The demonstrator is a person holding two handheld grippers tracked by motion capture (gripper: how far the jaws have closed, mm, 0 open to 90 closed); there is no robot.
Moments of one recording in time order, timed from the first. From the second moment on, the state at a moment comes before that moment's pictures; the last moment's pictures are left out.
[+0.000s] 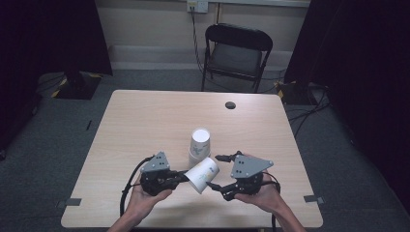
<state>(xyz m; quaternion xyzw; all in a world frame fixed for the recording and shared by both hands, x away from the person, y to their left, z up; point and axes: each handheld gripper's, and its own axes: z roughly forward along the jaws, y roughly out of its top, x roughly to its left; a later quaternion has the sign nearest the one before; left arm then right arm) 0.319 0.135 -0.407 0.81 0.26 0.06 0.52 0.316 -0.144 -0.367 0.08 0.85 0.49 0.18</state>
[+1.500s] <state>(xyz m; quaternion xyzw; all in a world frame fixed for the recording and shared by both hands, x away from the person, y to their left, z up) 0.333 0.133 -0.394 0.79 0.30 0.01 0.53 0.311 -0.112 -0.392 0.04 0.88 0.43 0.22</state>
